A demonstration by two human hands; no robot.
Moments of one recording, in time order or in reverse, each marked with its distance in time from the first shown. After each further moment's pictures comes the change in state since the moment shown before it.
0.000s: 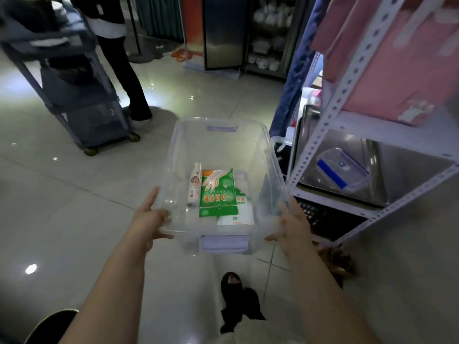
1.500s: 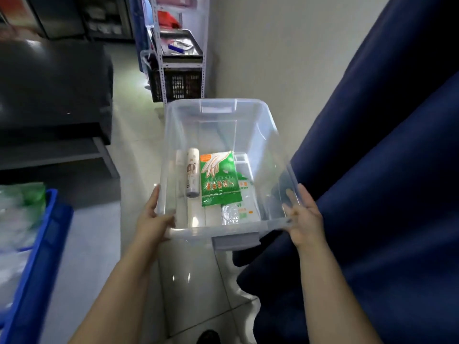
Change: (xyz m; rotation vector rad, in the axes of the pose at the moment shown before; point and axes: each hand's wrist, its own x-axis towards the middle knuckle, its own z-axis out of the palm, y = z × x) left_hand -0.842 -0.496 -0.571 0.197 -0.632 0.106; right_hand -1.238 0.435 -0.100 0.493 0.700 -0.231
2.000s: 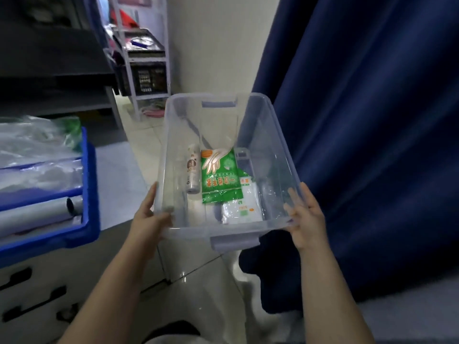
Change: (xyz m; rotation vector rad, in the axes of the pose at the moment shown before) left_hand -0.283 -0.068 -0.121 0.025 -0.232 0.038; right_hand -0.345 0.049 -0.148 0.016 0.098 -0.124
